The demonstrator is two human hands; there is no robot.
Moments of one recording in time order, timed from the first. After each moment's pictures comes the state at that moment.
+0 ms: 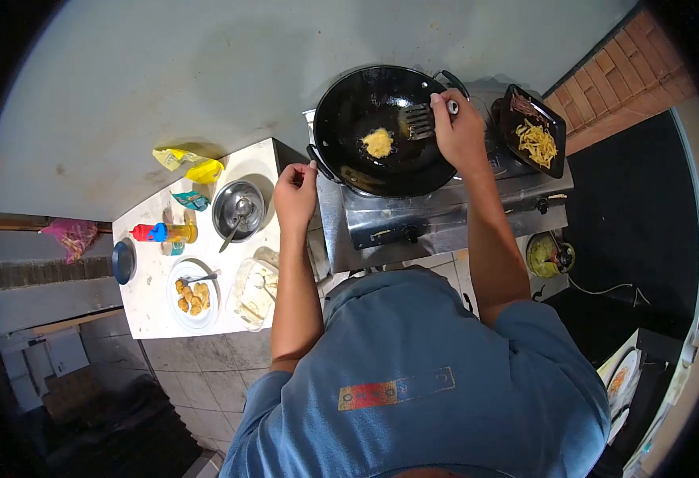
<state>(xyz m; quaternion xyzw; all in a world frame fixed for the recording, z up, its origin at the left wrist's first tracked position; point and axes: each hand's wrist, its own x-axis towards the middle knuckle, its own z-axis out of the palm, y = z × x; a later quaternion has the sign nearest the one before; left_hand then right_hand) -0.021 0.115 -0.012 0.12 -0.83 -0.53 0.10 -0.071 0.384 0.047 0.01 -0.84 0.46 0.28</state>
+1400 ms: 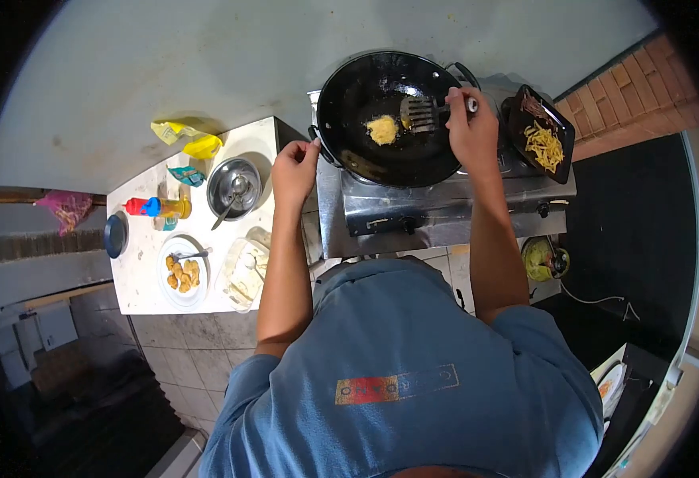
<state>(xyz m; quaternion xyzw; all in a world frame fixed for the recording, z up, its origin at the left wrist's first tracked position) -0.030 0.115 -0.014 0.13 -0.84 -0.52 0.07 -0.069 0.389 0.036 -0.02 -0.82 0.52 0.25</state>
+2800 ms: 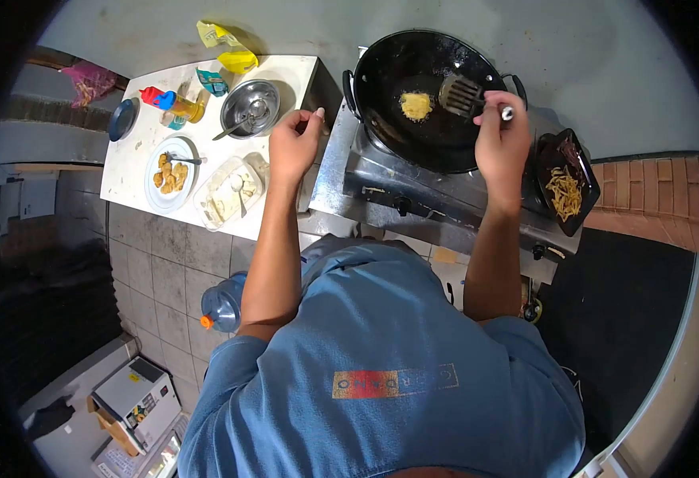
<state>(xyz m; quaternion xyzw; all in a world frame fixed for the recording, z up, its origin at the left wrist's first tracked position) 0.035 0.126 -0.013 0.25 -0.80 -0.52 0.16 -0.057 0.395 0.043 0.13 -0.77 0.60 0.20</state>
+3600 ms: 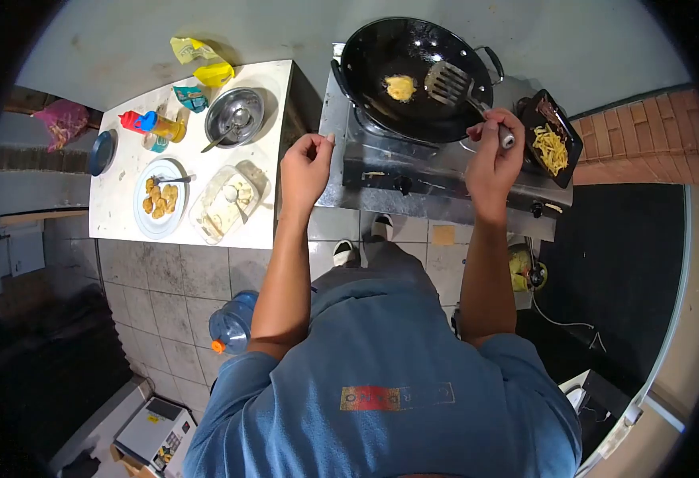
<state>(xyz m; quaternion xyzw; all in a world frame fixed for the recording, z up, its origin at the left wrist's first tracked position) 0.082 0.143 -0.033 0.17 -0.78 -0.59 0.13 0.034 0.384 0.039 0.12 -0.67 0.68 0.27</state>
